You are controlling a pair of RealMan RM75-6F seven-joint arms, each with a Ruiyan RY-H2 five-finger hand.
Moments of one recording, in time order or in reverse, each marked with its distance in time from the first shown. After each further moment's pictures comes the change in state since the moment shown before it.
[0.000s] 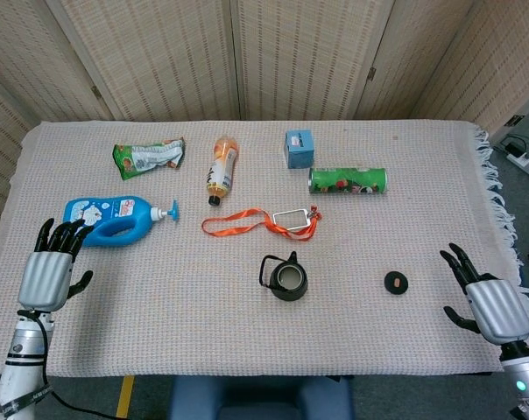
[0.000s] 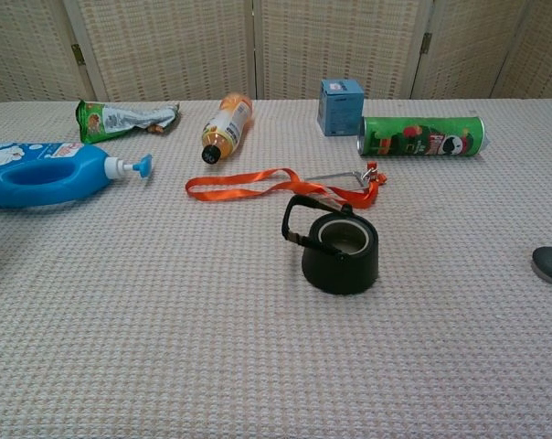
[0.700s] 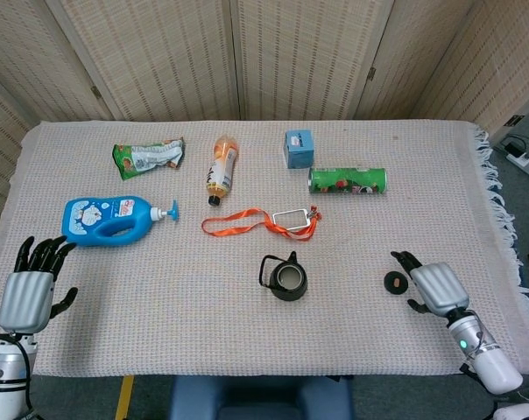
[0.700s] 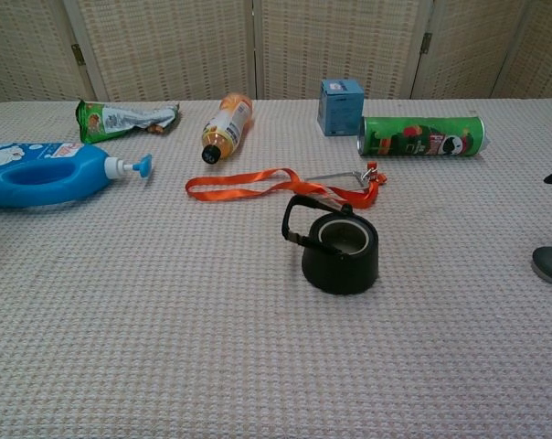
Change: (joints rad) left arm 0.106 0.024 0.011 -0.027 0.068 0.049 -0.016; right arm 0.224 -0.118 0.028 0.045 0.228 -0.369 -0.218
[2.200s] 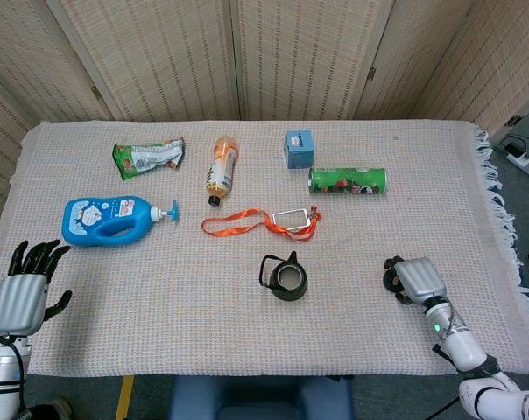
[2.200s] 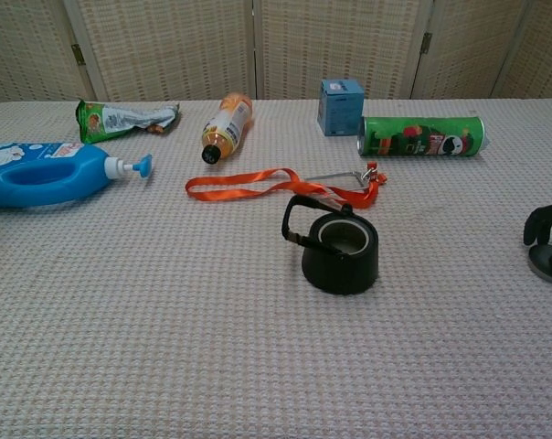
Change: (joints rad) left arm 0.046 0.005 -0.038 0.029 0.012 -0.053 -0.042; right arm 0.098 -0.191 -0.019 0.201 0.147 -0.055 -0.061
